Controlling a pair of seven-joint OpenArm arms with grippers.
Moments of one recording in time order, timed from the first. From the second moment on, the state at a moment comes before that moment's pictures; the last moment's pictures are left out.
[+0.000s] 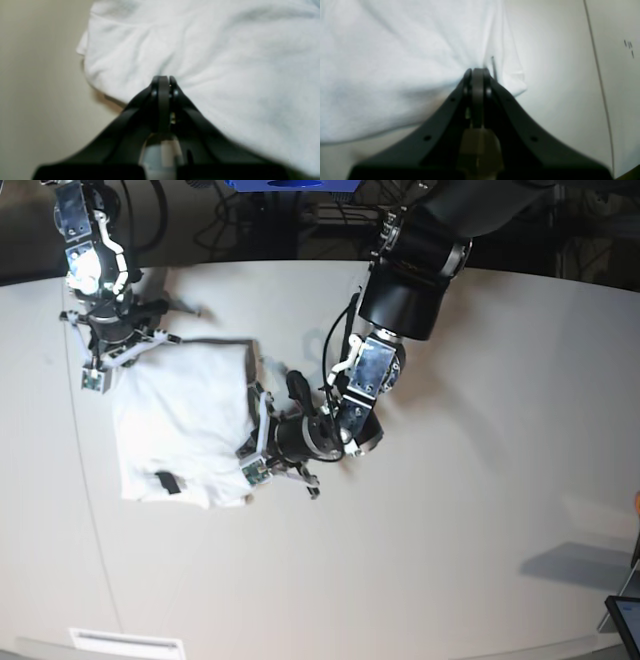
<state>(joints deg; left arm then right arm) -19.3 3.8 17.8 60.3 16.0 -40.8 16.3 -20.9 18.2 -7.4 104.7 18.9 -25.8 -41.4</state>
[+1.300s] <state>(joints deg) 24.2 -6.8 3.6 104.2 16.9 -25.4 -16.8 -28.1 22.4 -5.5 110.0 8.0 -25.8 -1.0</state>
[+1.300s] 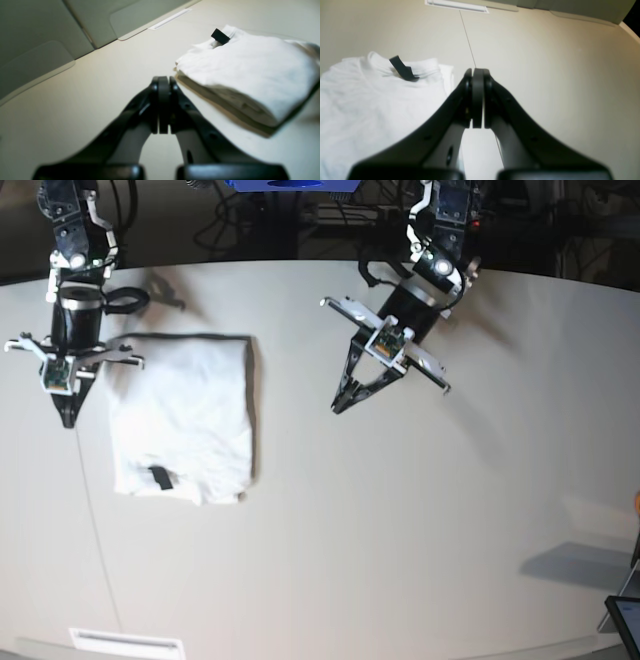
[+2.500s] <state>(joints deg) 45.4 -12.1 4.0 66.0 16.3 -24.6 -44.7 -55.1 1.5 3.7 80.8 -18.4 -25.7 18.8</state>
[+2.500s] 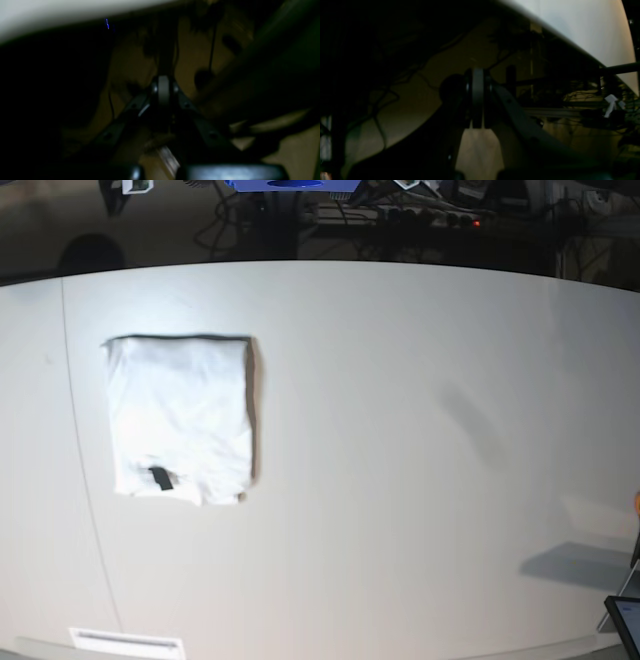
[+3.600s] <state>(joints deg) 1.3 -2.1 4.2 6.8 8.3 -24.2 -2.7 0.4 6.9 -4.3 1.9 -18.8 12.7 -0.4</state>
